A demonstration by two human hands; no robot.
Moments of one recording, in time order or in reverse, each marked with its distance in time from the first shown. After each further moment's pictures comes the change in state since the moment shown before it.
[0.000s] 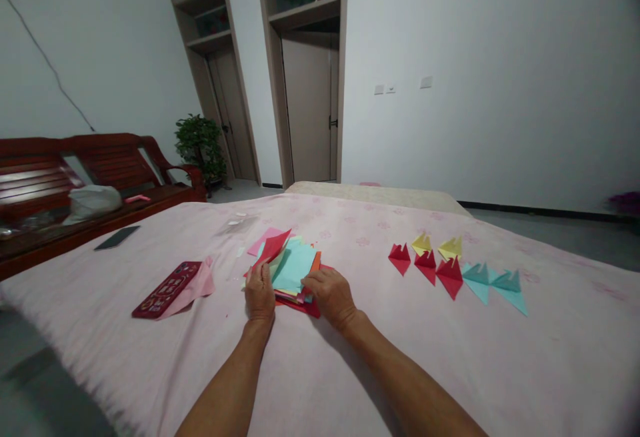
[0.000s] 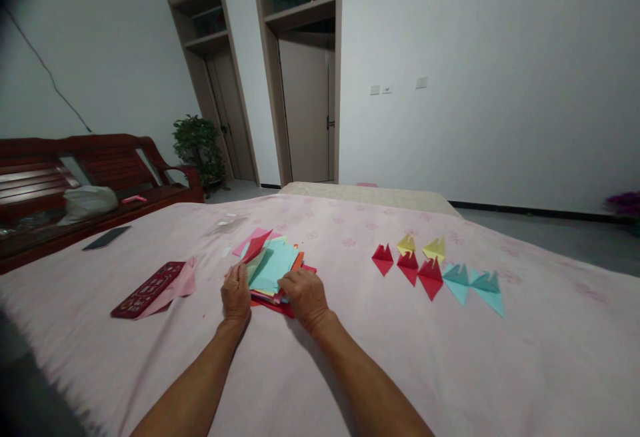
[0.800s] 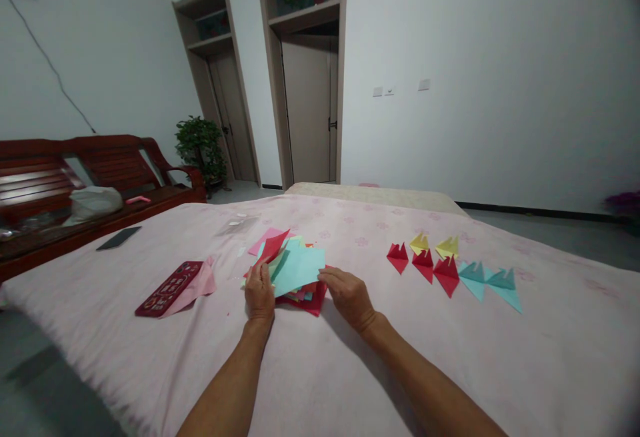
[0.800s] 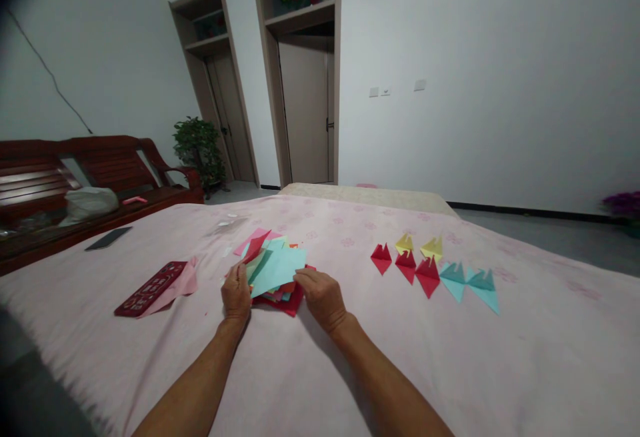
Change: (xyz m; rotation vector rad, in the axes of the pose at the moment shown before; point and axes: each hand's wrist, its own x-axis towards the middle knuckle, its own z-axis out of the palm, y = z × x) left_hand -0.001 0.008 -0.006 0.043 0.002 0.025; right_hand -0.025 0.020 -0.022 0.186 0.202 -0.010
